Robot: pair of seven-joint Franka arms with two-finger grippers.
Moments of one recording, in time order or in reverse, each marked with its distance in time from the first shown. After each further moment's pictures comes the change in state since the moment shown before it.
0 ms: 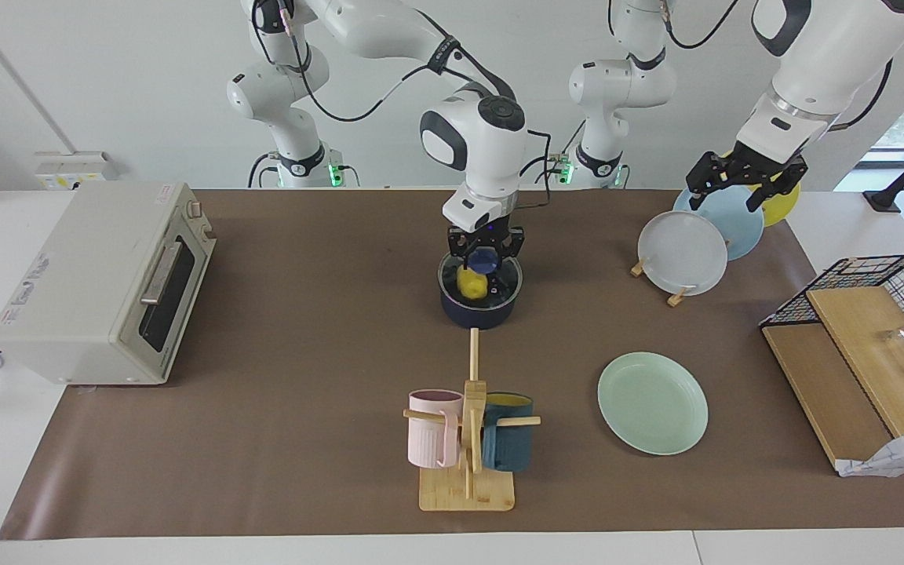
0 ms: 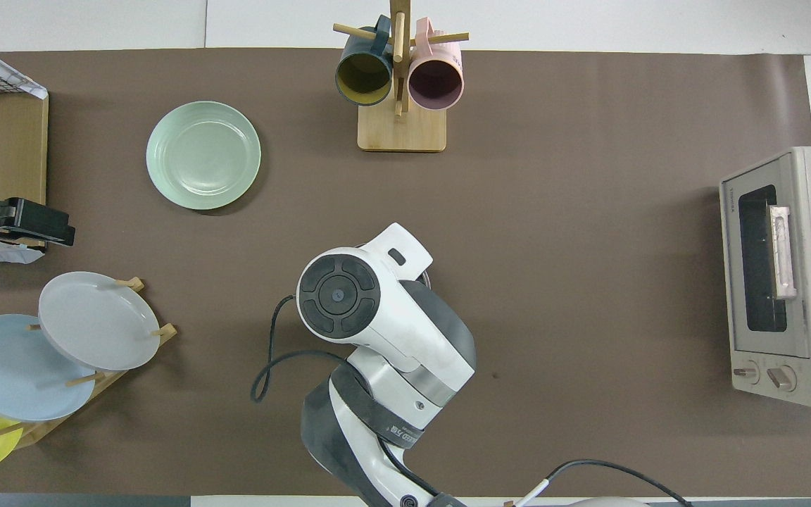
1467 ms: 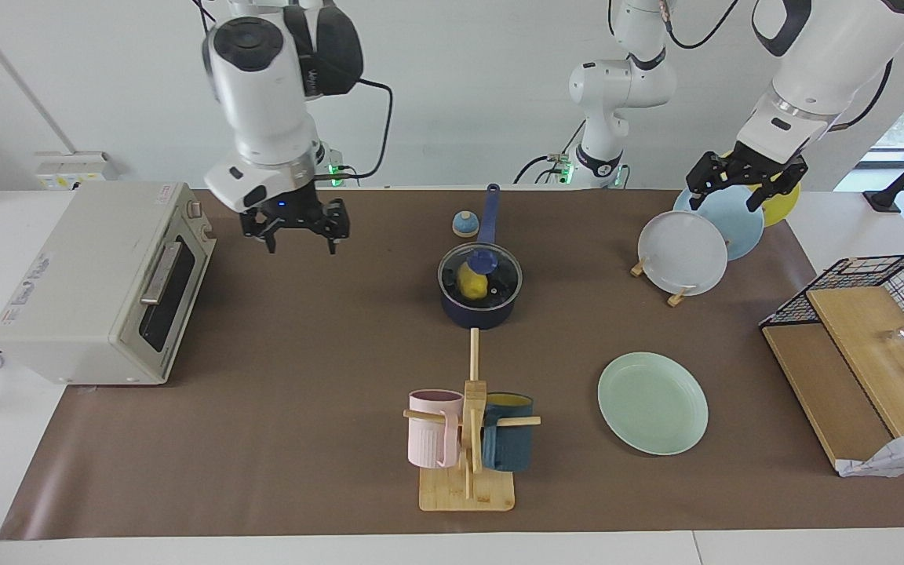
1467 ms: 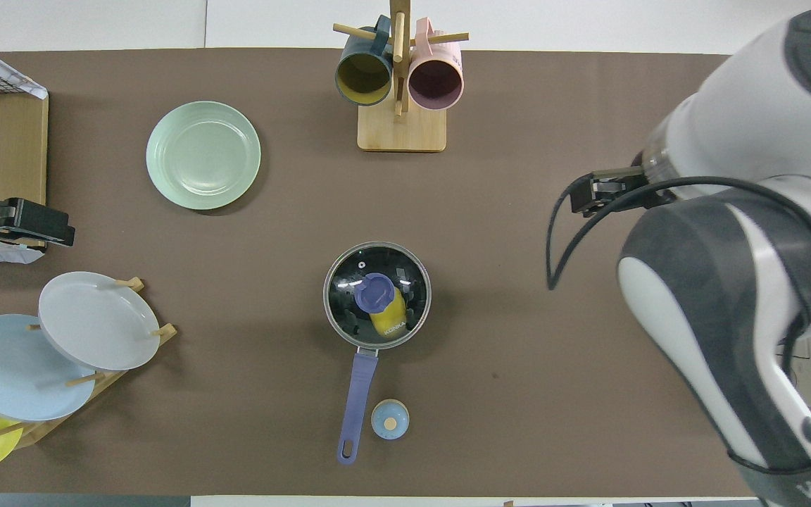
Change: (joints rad) left arm 0.000 0.000 0.000 0.000 0.000 -0.001 0.000; right arm -0.619 -0.297 -0.020 0.084 -0.009 -0.427 -0.829
